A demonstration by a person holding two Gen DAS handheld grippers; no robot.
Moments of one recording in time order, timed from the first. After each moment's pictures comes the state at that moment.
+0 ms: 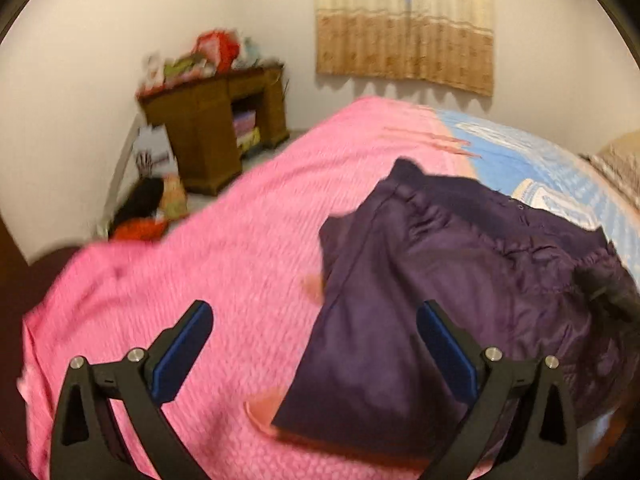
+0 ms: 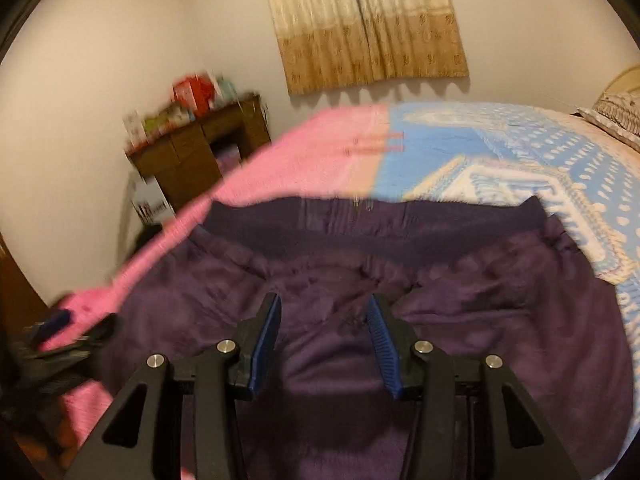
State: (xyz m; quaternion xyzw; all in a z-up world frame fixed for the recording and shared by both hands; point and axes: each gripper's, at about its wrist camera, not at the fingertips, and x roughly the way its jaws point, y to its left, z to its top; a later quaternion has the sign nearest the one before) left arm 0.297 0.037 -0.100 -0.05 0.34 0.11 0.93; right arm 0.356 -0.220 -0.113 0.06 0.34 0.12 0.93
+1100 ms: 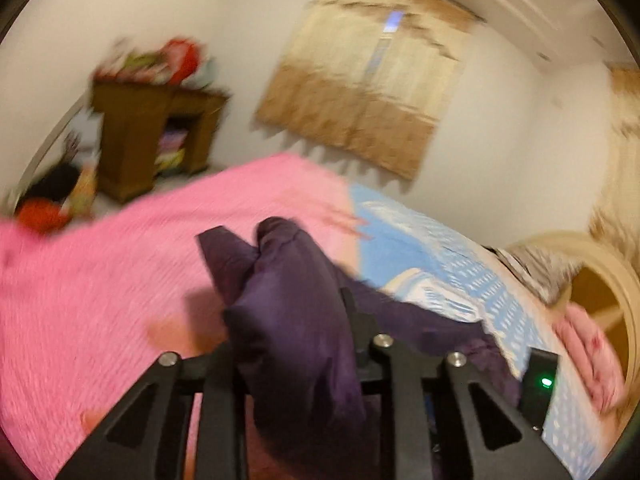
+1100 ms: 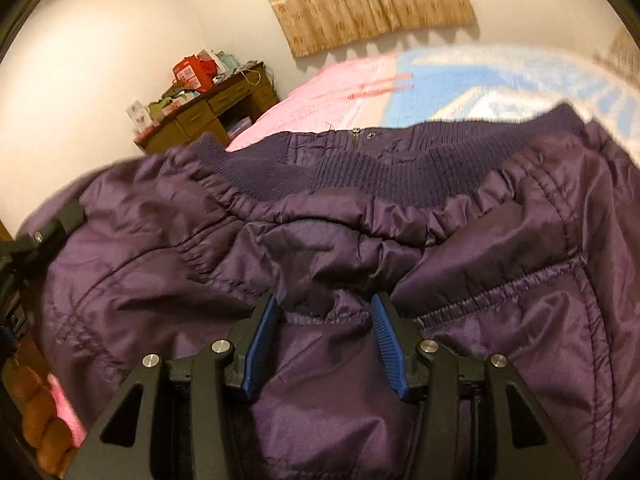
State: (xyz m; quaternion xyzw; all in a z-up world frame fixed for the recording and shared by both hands) left arm 0.315 -0.030 -0.055 -0.16 0.20 -0.06 0.96; right arm 0.374 -0.260 -0.147 0.16 0.39 0.19 0.89
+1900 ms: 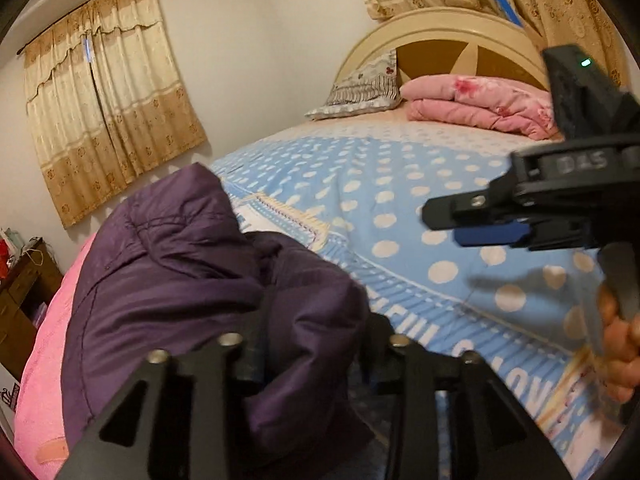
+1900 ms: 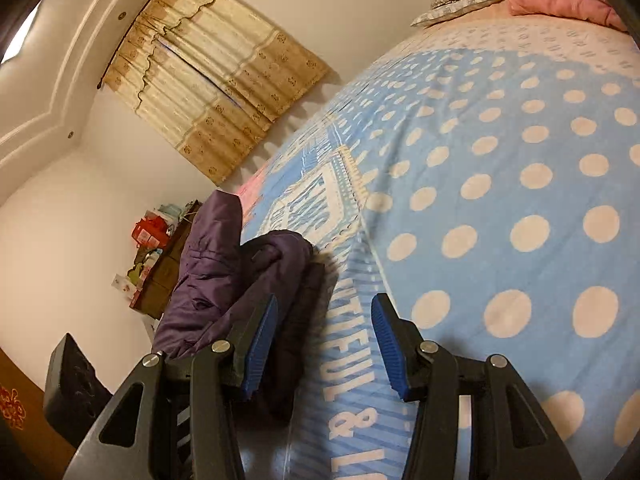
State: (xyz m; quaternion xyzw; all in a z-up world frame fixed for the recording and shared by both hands) left arm 0.238 -0.341 -0.100 0.22 0.20 -0.32 0.90; right arm 0.210 -0.598 -0.130 0.37 0.27 0.05 0.89
